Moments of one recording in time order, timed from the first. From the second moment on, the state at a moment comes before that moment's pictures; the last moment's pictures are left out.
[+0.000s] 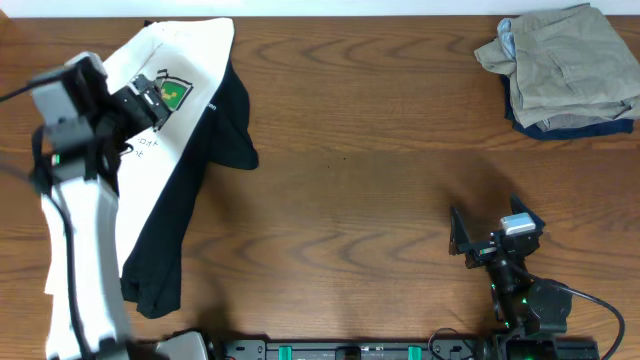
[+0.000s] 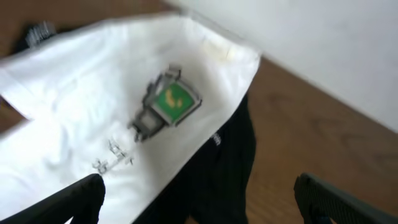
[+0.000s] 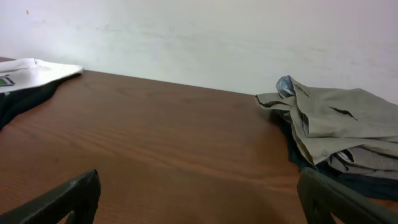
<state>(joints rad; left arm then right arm) 0.31 1.37 1.20 -0.49 0.20 -0.28 -0.02 0.01 0.01 -0.05 -0.22 -0.06</state>
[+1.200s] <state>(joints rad) 0.09 0.16 0.02 0.16 0.19 -0.14 -0.02 0.01 0.01 -0.05 -0.22 -0.06</state>
